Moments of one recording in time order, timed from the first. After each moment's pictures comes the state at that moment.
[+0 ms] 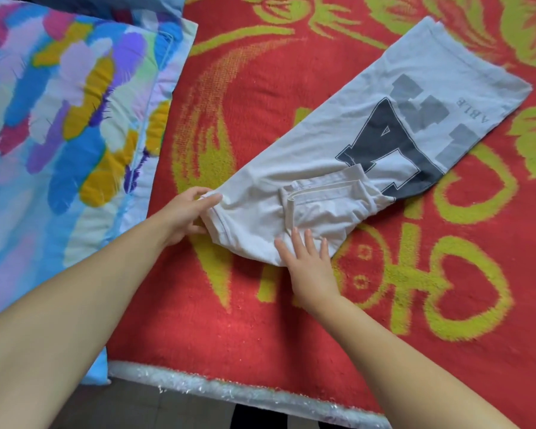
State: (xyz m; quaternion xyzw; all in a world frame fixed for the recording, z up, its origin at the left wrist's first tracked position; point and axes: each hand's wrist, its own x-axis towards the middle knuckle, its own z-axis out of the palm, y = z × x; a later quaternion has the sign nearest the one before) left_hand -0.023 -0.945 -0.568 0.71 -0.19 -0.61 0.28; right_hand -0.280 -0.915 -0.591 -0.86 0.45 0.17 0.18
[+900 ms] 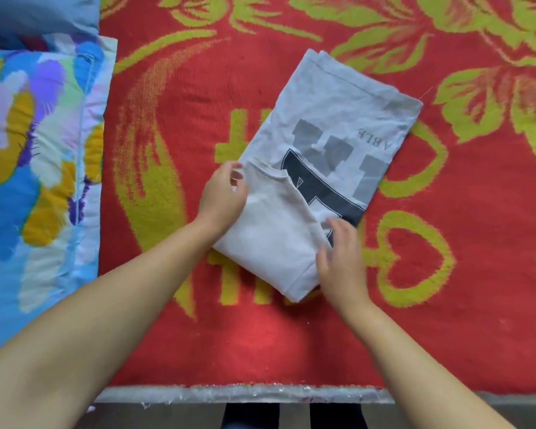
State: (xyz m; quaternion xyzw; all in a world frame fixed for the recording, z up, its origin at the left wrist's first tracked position) left_hand -0.166 -1.013 -0.547 0.73 -0.52 -0.37 0.26; right_hand -0.385 -0.926 -0.559 -0.64 0.69 -0.21 0.28
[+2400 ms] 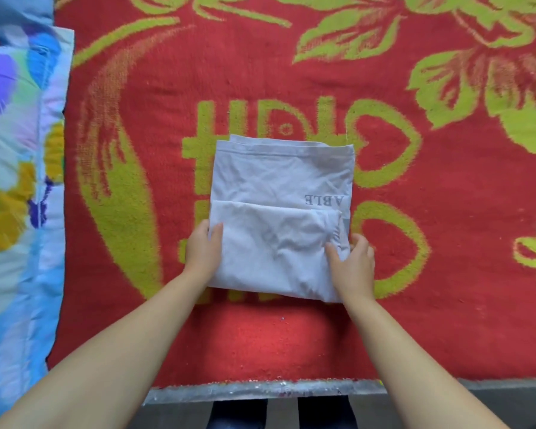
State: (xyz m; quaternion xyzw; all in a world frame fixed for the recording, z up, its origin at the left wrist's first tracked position) left_hand -0.202 -0.935 -0.597 0.81 -0.42 -0.35 0.22; right_hand -0.449 -0.921 -0.587 -0.43 0.82 -0.14 0.34
